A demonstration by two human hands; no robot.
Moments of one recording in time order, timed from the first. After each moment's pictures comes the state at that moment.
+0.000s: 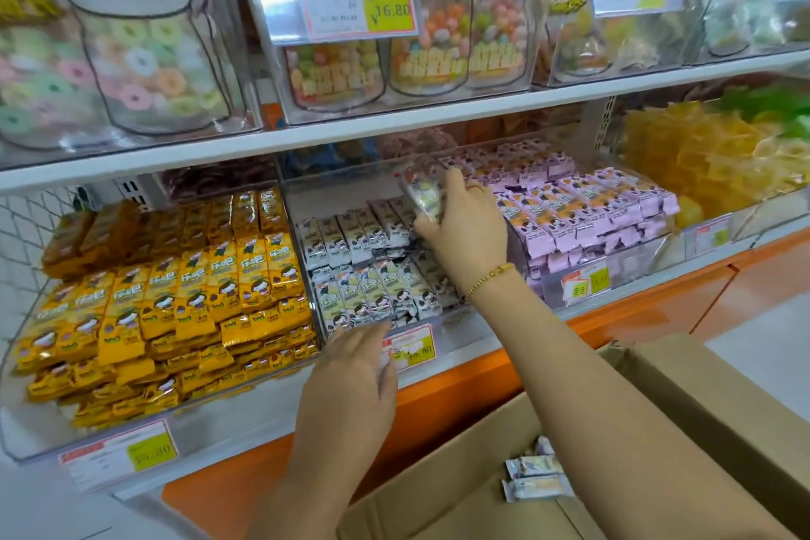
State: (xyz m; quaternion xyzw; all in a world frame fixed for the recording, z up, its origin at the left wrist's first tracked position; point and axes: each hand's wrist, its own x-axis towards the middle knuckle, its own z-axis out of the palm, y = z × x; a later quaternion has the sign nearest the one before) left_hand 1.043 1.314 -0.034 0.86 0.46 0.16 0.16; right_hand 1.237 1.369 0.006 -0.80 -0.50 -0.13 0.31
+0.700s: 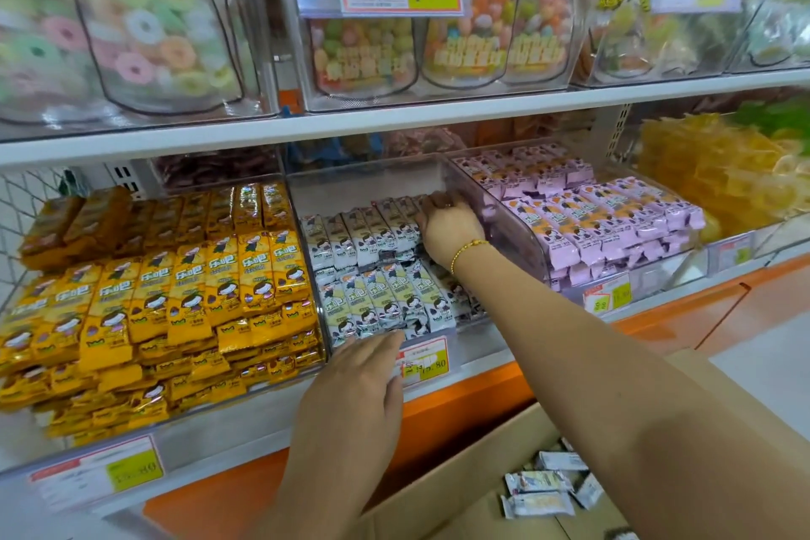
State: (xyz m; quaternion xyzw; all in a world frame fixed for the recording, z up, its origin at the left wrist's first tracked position) left_hand 1.037 1.328 -0.041 0.89 0.41 0.19 0.13; right_hand 1.268 1.449 -0.032 -0.79 -0.60 -0.12 -0.03
